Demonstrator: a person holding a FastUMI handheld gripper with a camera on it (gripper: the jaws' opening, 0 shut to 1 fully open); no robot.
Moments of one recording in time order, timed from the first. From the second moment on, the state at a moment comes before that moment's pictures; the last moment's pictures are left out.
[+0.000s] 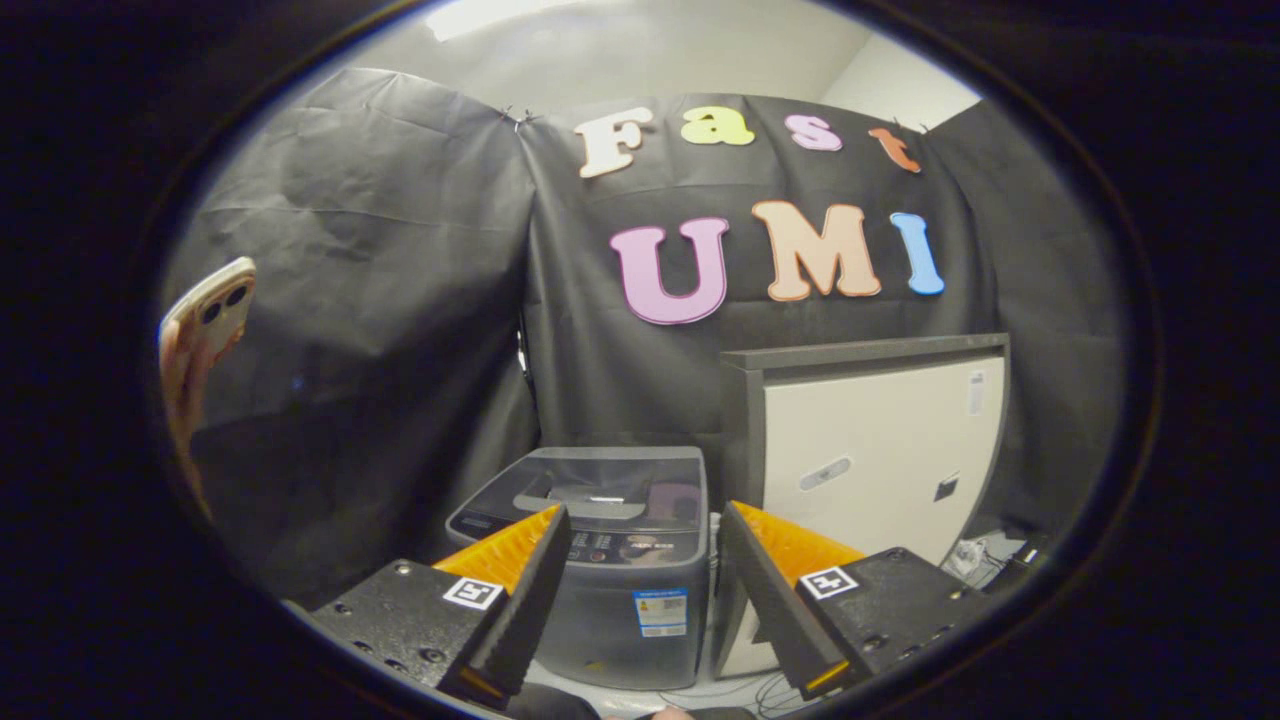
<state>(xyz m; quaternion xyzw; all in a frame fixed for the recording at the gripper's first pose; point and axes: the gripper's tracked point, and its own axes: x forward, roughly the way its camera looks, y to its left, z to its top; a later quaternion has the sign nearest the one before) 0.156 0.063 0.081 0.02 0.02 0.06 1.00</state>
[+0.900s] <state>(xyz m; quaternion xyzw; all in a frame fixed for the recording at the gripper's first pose) 0.012 0.010 0.015 -0.02 -0.01 -0.02 1.00</state>
